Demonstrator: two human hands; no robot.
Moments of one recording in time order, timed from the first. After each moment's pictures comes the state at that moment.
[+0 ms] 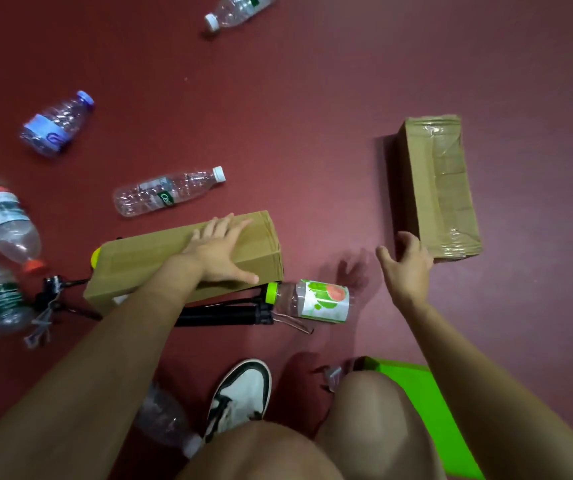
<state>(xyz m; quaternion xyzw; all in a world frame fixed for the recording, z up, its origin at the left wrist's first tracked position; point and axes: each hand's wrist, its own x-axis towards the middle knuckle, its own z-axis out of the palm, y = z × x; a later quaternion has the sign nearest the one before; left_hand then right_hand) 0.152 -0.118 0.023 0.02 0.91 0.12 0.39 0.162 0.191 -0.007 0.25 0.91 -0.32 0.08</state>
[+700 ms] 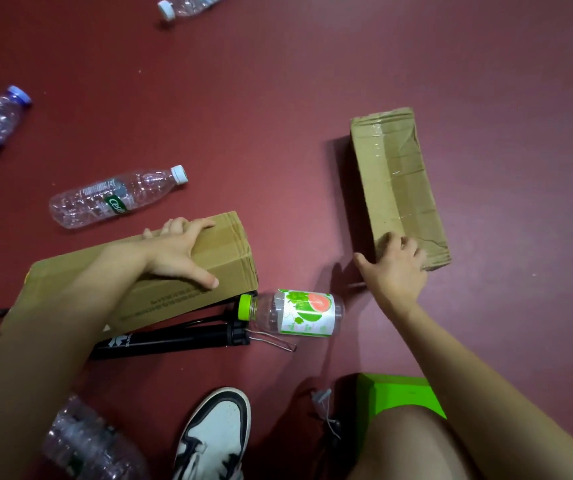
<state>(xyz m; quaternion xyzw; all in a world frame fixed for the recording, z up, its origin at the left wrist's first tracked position) 0.120 -0.132 -0.010 0.02 0.89 0.10 0.44 0.154 0.205 -0.055 0.23 0.96 -0.11 0.09</state>
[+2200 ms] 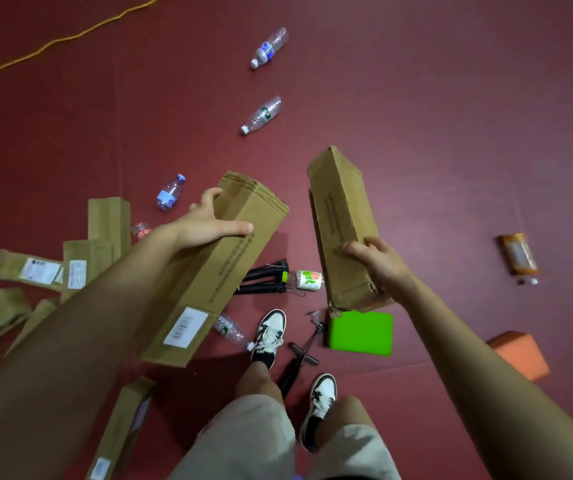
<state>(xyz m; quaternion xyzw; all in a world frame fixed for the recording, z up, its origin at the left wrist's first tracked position) 0.161 -0.169 0.582 -0.20 0.83 0.34 0.40 0.195 0.145 0.520 0.31 0.78 -0.43 0.32</state>
